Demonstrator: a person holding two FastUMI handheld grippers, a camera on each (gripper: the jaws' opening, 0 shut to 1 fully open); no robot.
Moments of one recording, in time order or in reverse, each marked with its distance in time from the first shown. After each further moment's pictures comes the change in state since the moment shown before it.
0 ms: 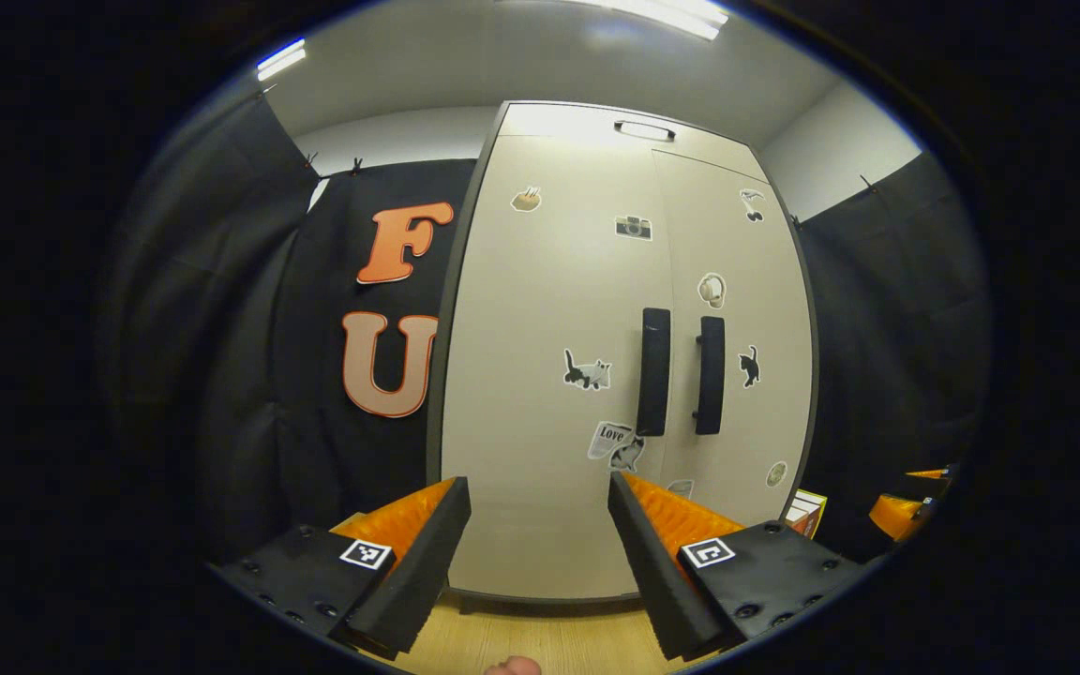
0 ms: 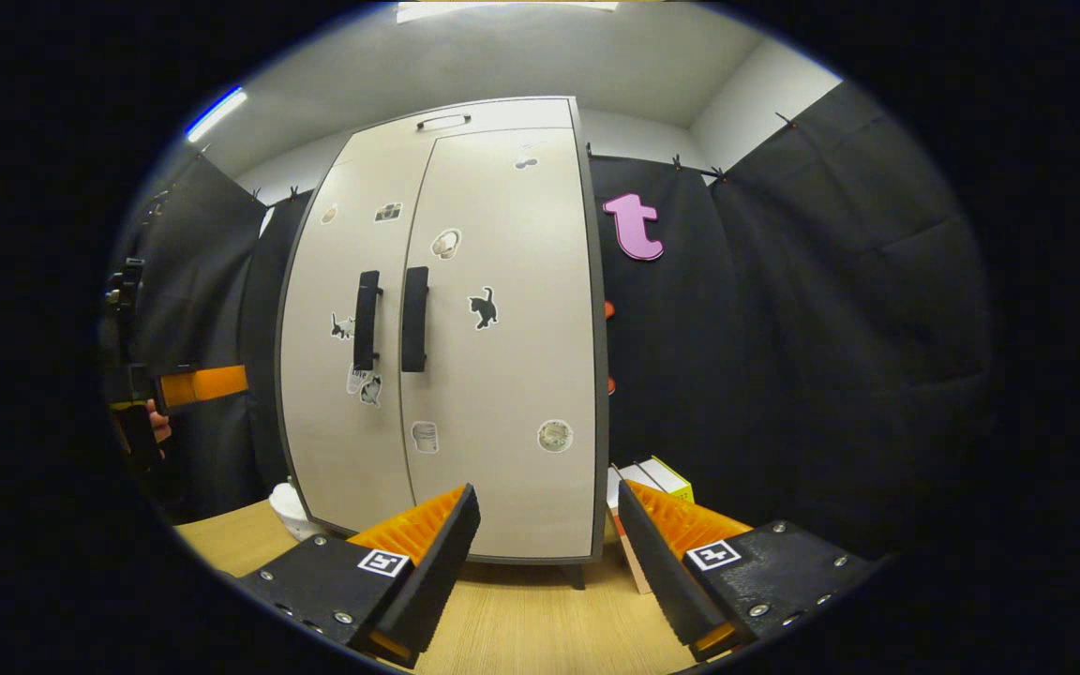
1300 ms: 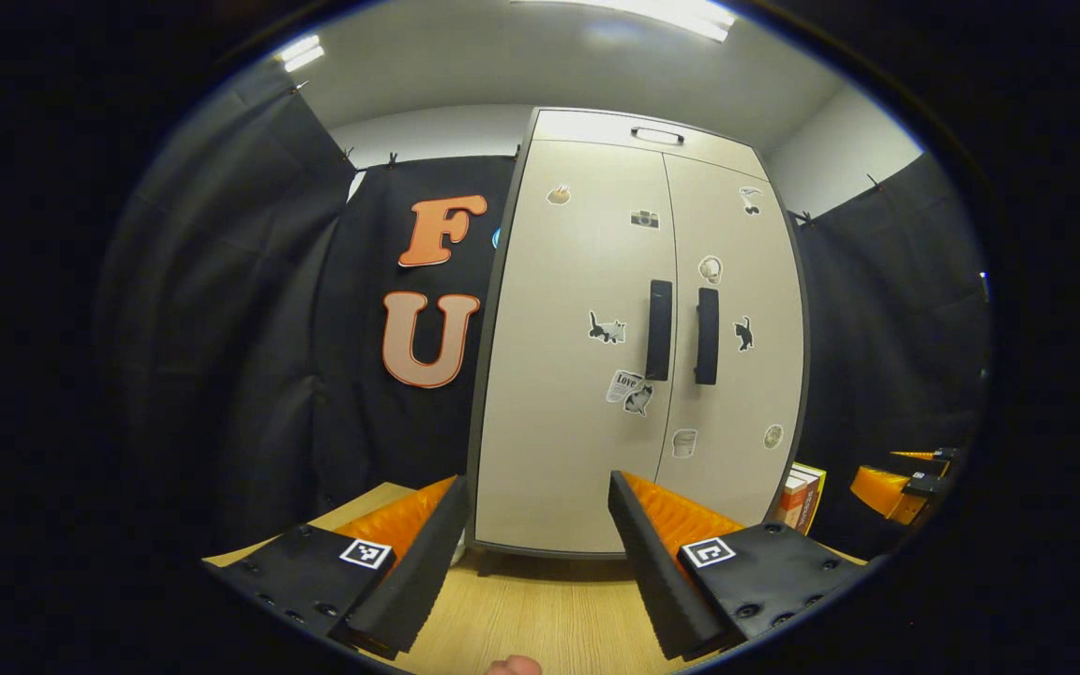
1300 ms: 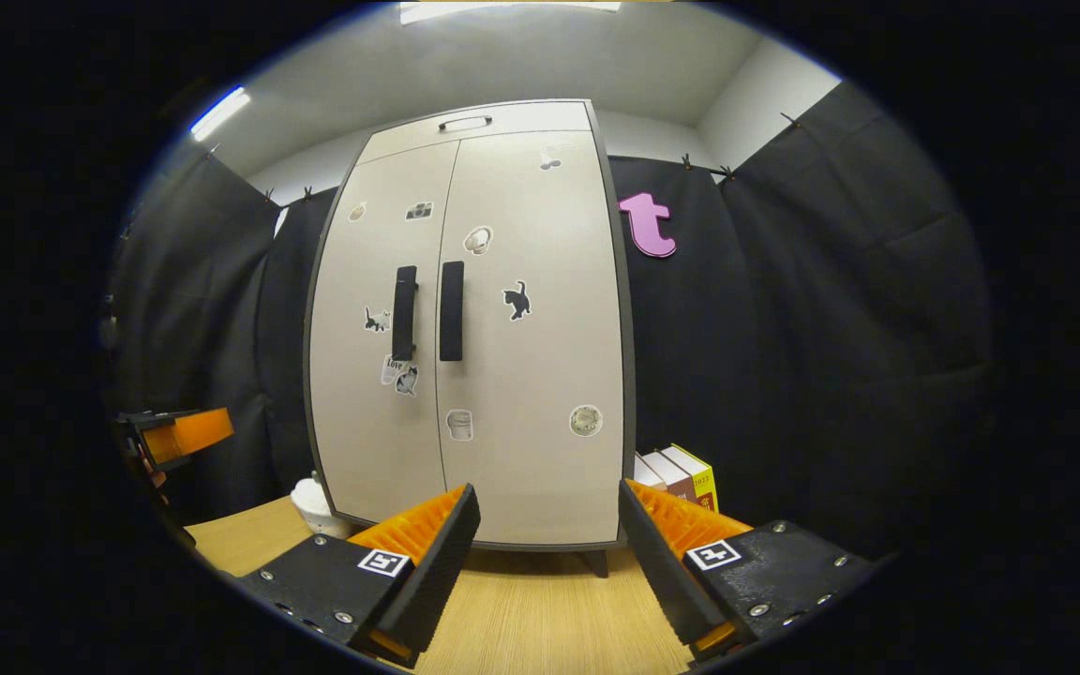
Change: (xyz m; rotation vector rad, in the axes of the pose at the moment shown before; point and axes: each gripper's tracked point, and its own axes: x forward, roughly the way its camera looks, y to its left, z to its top) left arm -0.080 0.018 -0.031 0.003 0.046 0.058; right arm -0.024 0.025 -0.009 0.004 -0.013 0.022
